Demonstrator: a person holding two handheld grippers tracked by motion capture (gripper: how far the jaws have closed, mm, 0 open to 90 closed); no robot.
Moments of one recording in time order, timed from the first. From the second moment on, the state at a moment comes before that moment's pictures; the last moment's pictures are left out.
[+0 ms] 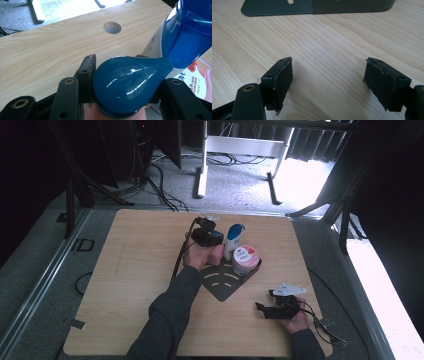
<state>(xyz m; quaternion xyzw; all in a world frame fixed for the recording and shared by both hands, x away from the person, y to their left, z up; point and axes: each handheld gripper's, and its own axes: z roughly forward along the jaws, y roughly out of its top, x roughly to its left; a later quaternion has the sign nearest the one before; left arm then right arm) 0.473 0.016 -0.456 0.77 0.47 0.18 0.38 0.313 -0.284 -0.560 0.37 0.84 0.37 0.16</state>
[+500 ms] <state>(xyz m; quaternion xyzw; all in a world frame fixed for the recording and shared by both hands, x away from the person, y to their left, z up) 0.471 0.011 -0.457 0.78 0.47 0.19 0.38 0.313 -0.284 -0.560 0.37 0.84 0.36 0.16</state>
